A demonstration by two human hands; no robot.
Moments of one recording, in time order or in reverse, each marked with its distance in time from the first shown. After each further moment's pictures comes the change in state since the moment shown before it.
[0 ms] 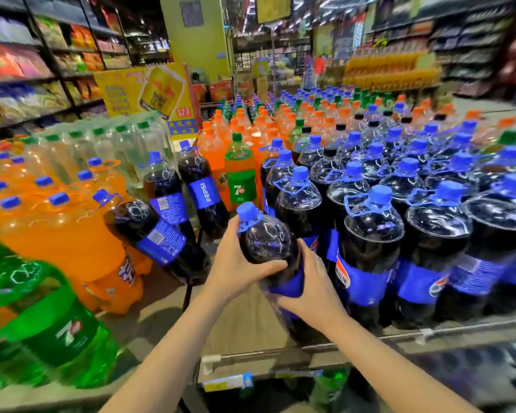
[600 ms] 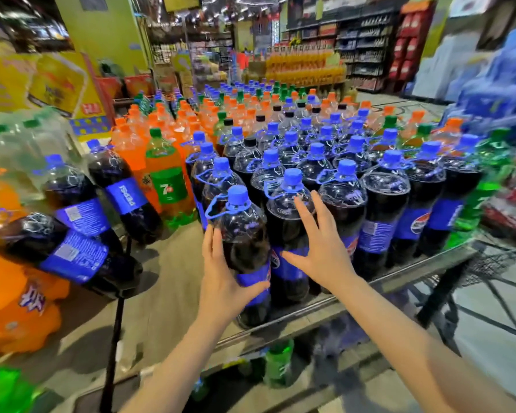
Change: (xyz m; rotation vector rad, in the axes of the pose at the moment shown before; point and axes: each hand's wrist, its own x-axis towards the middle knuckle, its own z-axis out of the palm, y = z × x) left_hand -0.037 -0.018 0.105 0.039 0.031 0.224; right_hand -0.020 0.037 -0.120 -0.553 0.292 -0.125
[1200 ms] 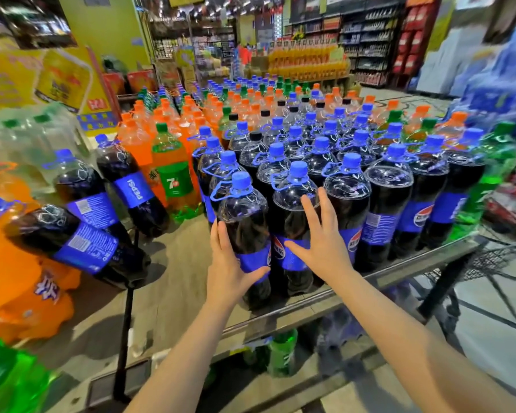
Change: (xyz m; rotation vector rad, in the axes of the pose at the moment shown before) left_hand 0.004 -0.018 0.003 0.144 -0.079 -0.113; right_hand -0.007 0.002 0.016 0.005 0.042 0.000
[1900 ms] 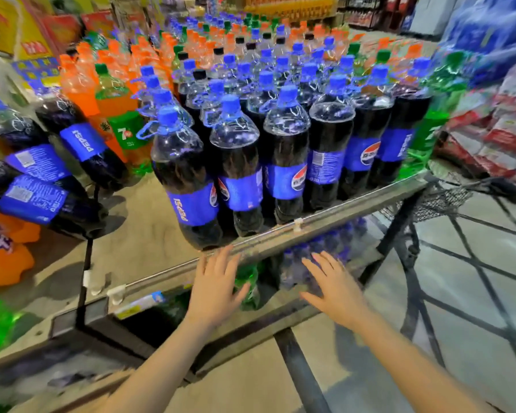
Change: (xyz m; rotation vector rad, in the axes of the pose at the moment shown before) left_hand -0.144 0.031 0.051 0.532 -0.302 0.340; right_hand -0.223 0.077 -0.052 -0.243 -0.688 0.182
